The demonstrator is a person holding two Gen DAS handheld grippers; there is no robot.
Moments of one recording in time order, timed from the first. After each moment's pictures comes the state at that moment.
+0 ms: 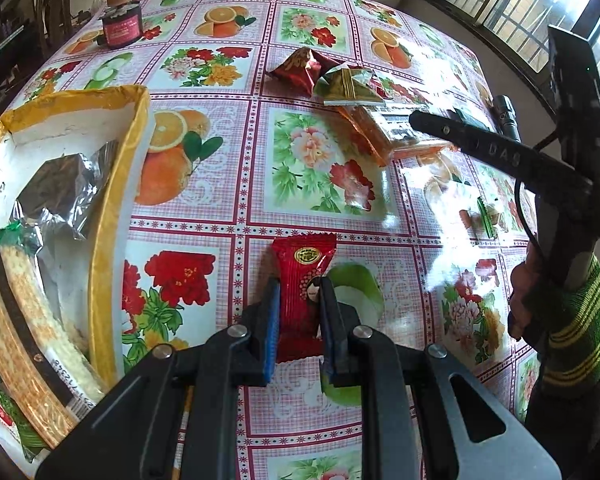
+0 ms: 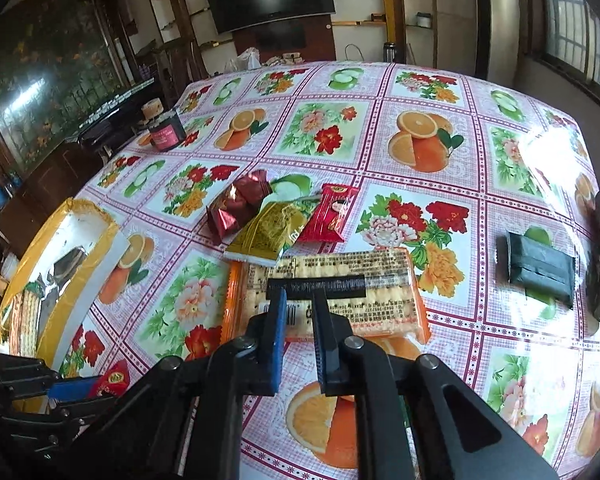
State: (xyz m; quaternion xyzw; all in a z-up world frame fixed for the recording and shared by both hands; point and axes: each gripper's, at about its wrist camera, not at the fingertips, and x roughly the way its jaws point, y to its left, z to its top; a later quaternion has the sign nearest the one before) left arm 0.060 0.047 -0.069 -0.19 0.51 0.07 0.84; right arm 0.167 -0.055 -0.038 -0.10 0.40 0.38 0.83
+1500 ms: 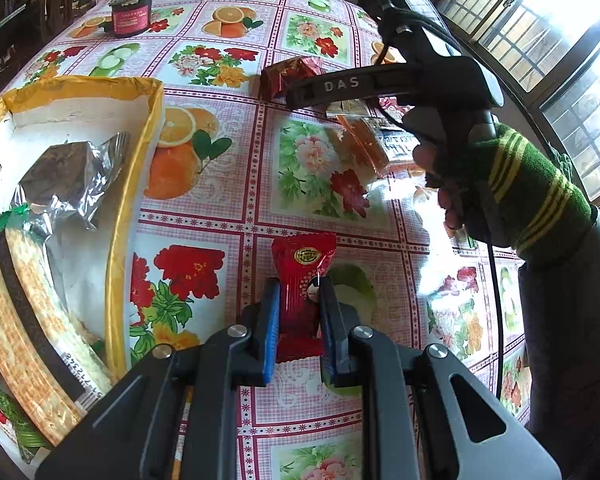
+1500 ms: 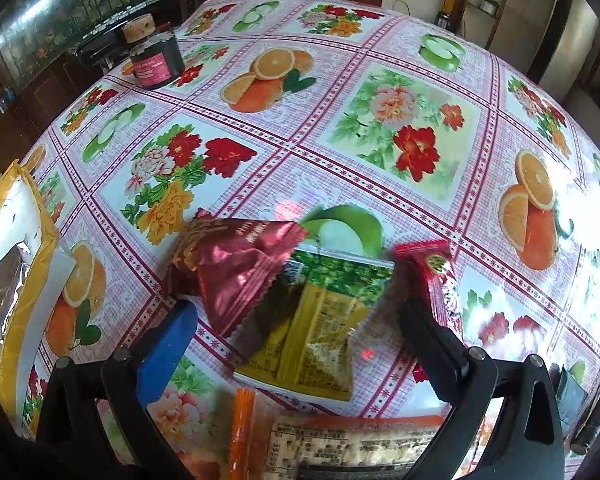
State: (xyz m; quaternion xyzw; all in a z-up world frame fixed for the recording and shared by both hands) left arm 0.049 0.066 -0.065 -0.23 0.50 0.05 0.84; right arm 0.227 0.068 -0.072 -0.25 0.47 0.37 0.76
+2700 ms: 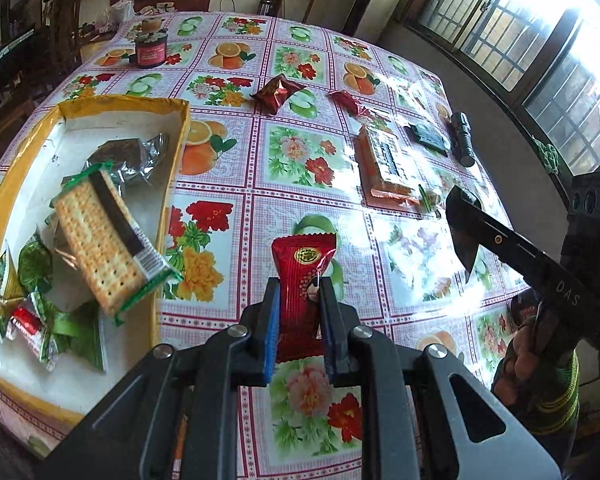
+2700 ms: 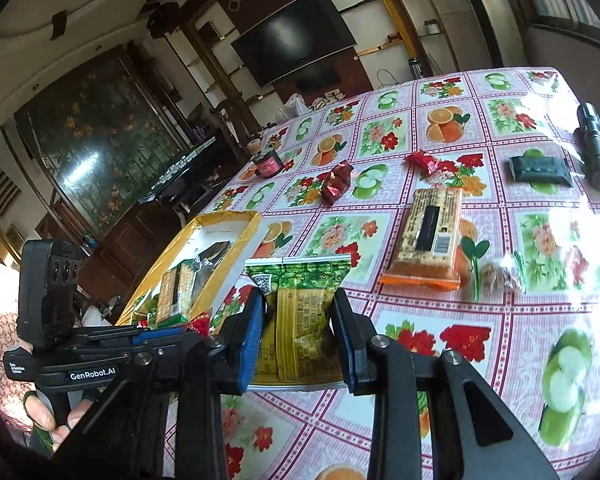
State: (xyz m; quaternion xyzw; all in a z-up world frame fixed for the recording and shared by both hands) left arm -0.030 0.032 -0.017 -0.19 0.46 0.06 0.86; right arm 0.045 -0.132 -0.009 0.06 0.38 0.47 0.79
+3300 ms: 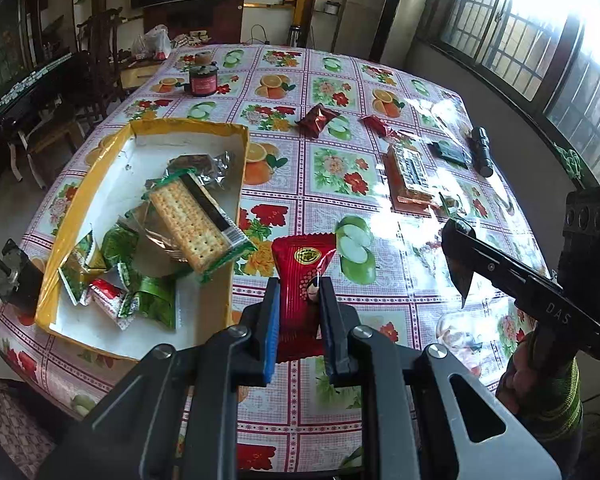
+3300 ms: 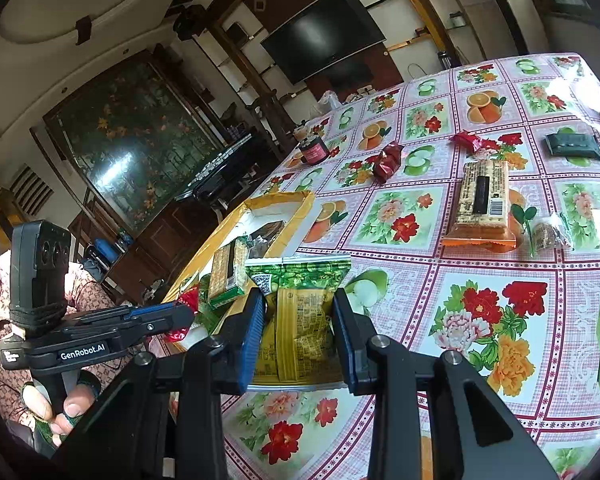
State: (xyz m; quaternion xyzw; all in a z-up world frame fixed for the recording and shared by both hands) left arm -0.081 0.036 0.012 -0.16 0.43 0.13 0.88; right arm 0.003 -0.131 -0.014 0.08 0.37 0.52 0.76
